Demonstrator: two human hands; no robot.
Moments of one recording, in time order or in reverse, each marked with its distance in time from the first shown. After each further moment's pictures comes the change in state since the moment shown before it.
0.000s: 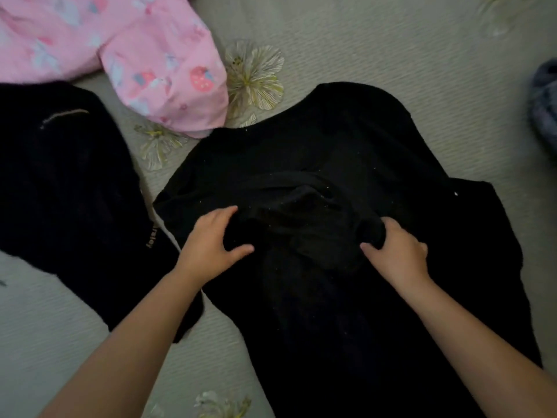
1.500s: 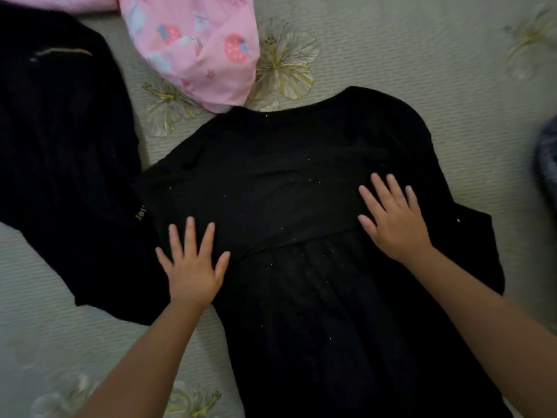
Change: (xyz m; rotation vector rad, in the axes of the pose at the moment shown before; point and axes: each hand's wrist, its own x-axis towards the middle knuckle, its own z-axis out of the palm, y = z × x) left_hand -0.043 -0.034 0.082 0.051 0.073 -0.347; right_hand 0.060 0.000 -0.008 -0.476 0.215 -0.666
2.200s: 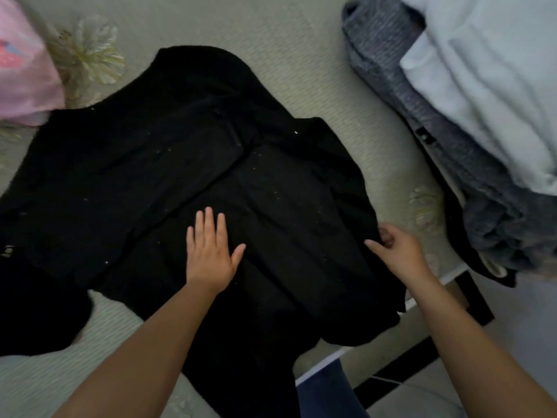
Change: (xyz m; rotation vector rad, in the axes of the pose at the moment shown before) left_hand -0.065 0.147 0.063 0.246 -0.094 0.490; right_hand -0.249 0.079 0.038 0.845 -0.049 1.043
